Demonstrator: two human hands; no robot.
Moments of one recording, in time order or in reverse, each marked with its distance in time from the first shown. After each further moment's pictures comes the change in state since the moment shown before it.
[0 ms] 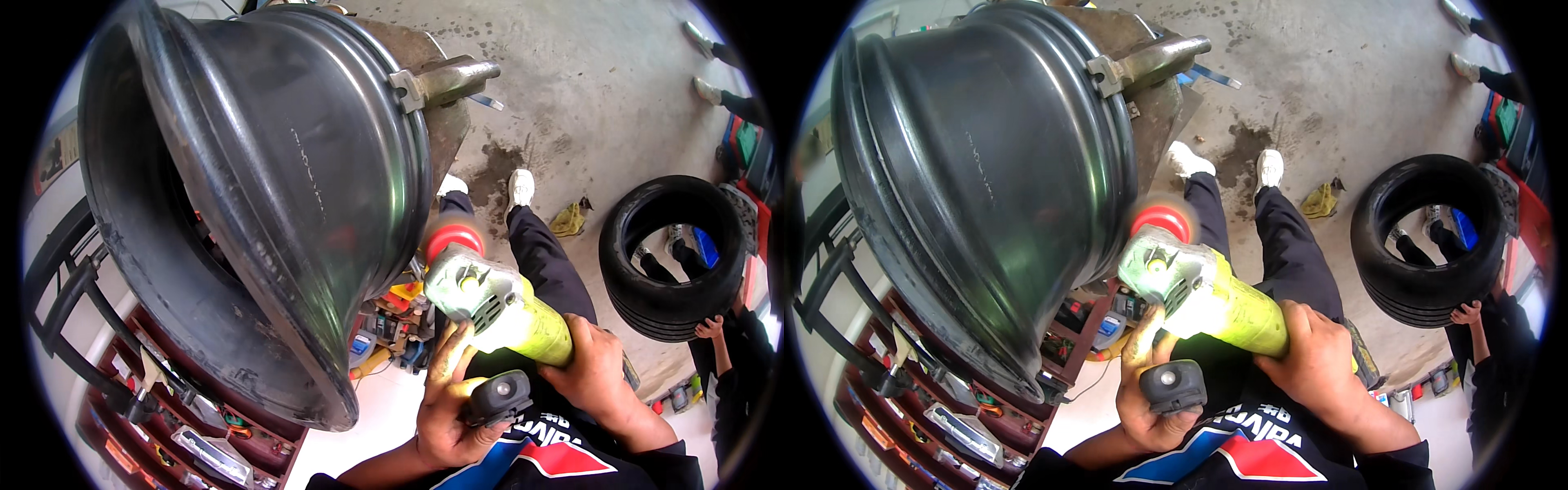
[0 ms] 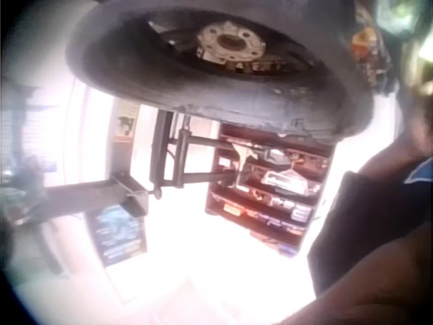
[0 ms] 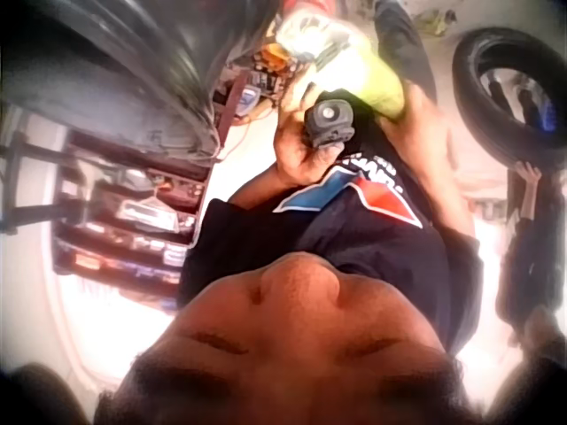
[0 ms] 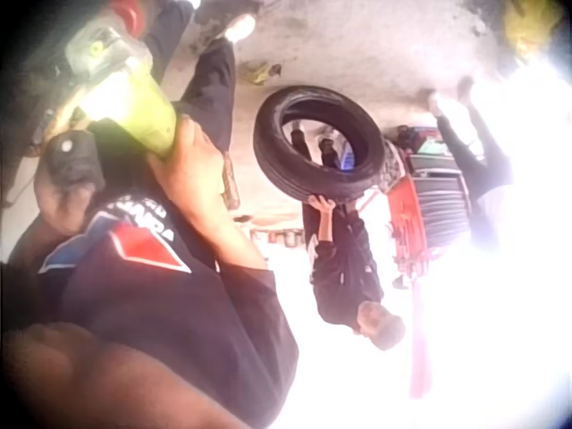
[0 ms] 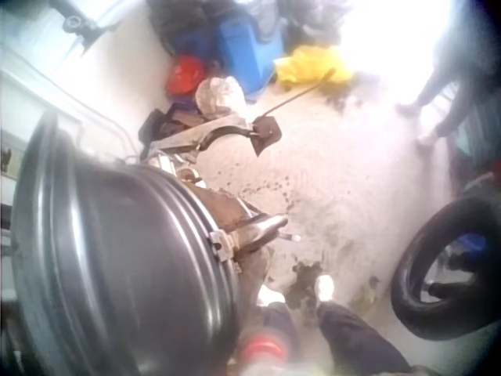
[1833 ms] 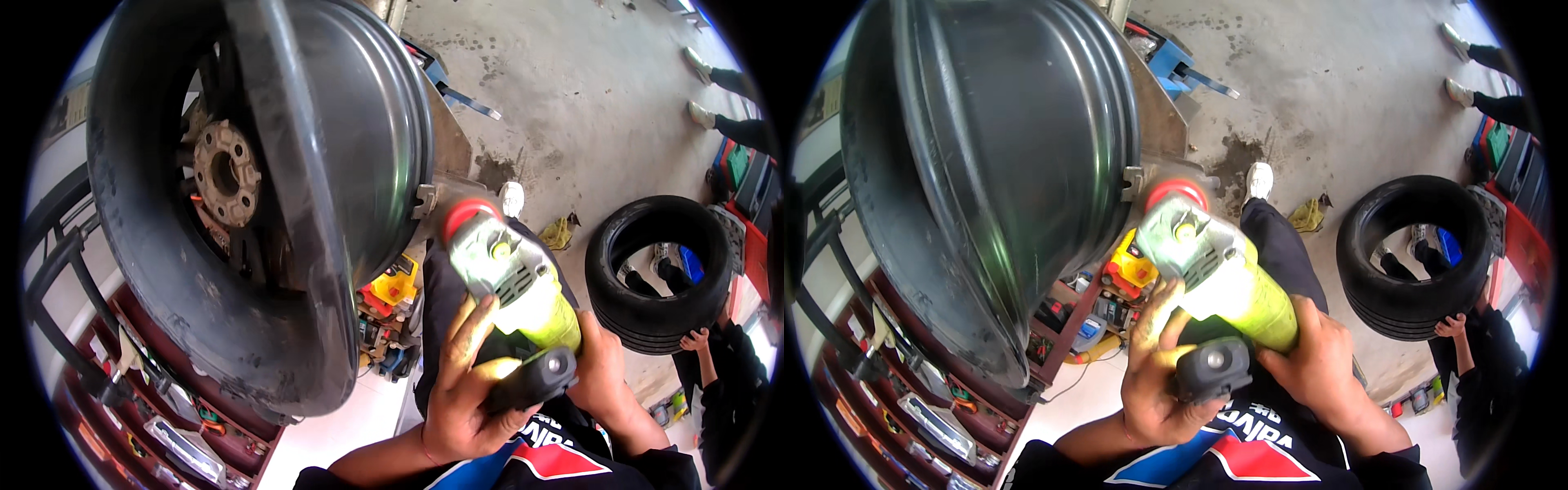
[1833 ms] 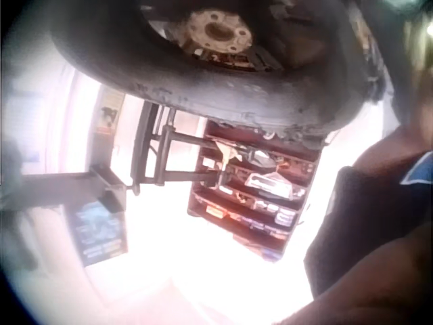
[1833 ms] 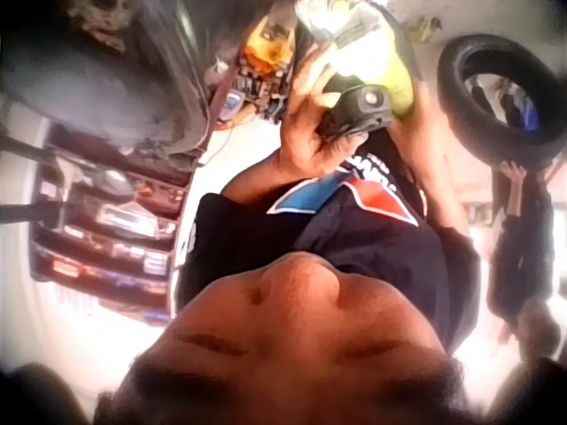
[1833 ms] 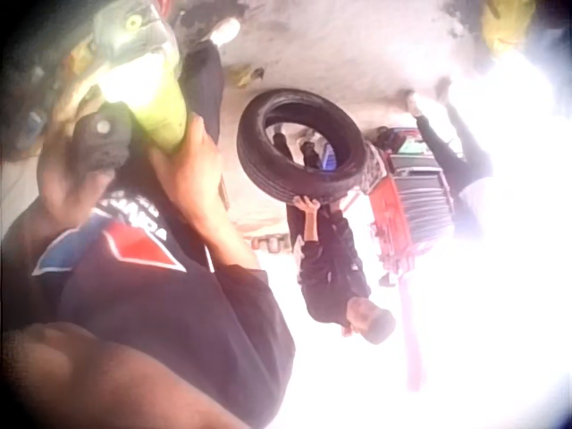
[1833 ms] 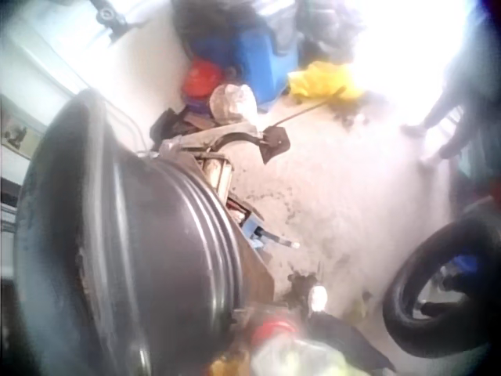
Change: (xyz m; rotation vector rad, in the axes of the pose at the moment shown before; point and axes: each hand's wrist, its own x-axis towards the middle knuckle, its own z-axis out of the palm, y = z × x) left_hand 0.017 0.007 0.014 0.027 -0.018 0.116; right_hand -0.014 0.009 -0.005 0.070 0.038 0.075
